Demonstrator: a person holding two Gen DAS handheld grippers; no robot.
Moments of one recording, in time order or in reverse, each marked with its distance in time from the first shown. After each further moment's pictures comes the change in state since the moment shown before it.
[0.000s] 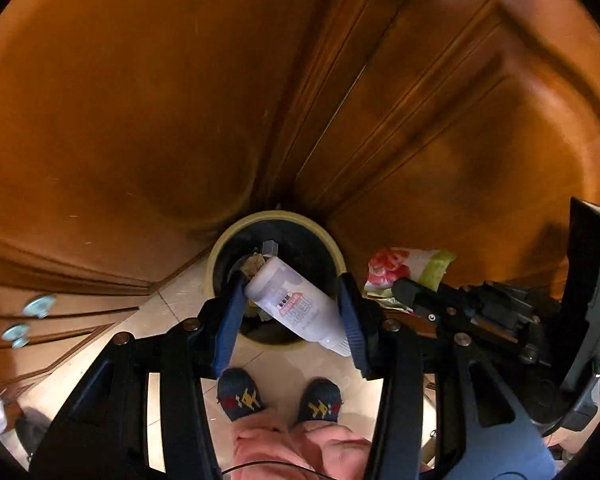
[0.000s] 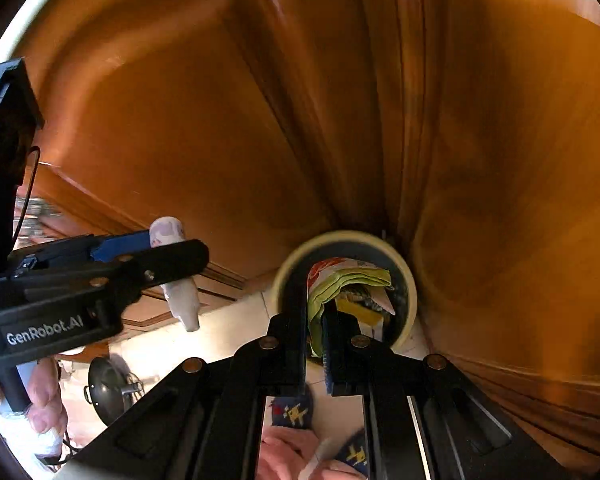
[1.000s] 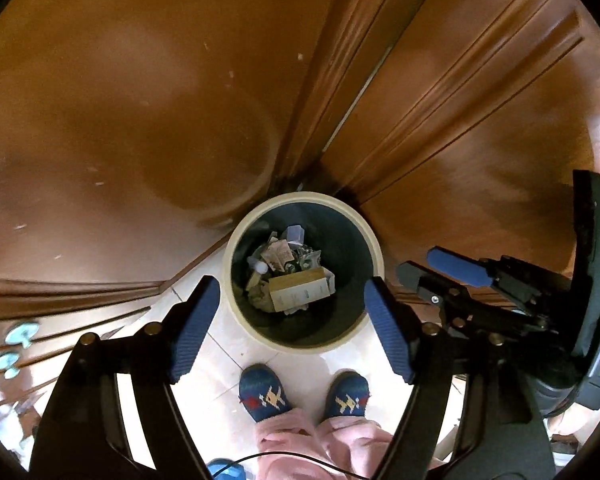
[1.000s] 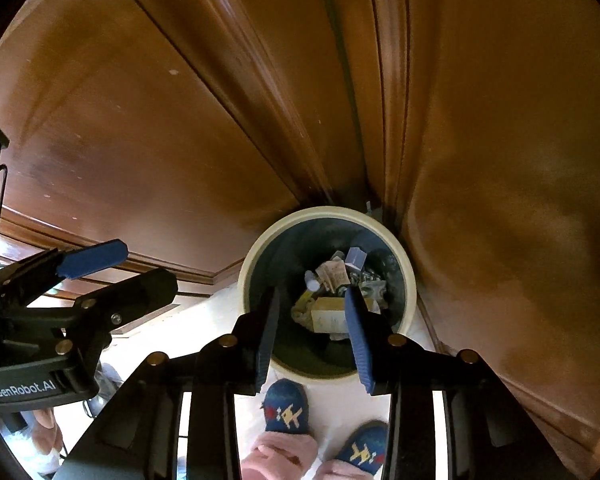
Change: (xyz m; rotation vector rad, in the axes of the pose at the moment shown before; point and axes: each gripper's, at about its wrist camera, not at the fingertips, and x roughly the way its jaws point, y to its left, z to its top) left arm 0.048 0.012 0.004 0.027 0.080 0.070; right arm 0.091 -0.028 0.016 0.086 0.099 -0.052
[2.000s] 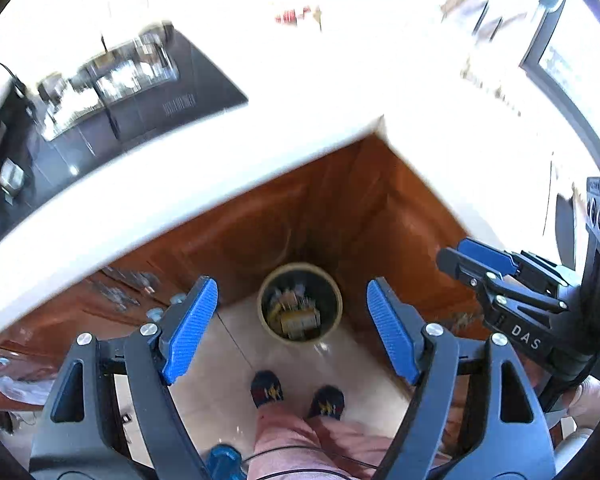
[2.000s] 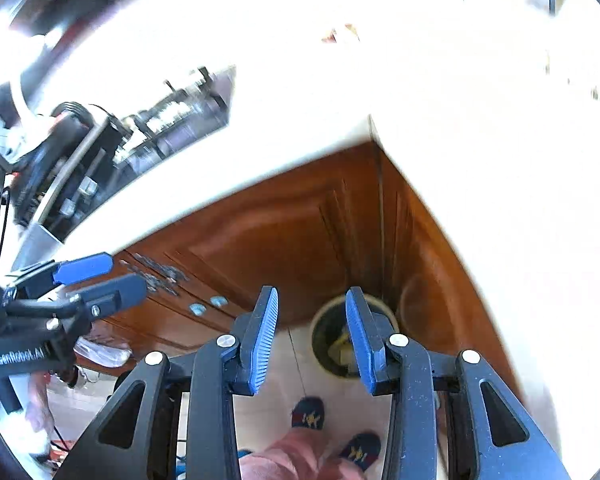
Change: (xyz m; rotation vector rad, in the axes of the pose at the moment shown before) left arm -0.399 -0.065 -0.035 -0.058 -0.320 0.105; right arm -0.404 0.100 0.003 -0.170 -0.290 0.077
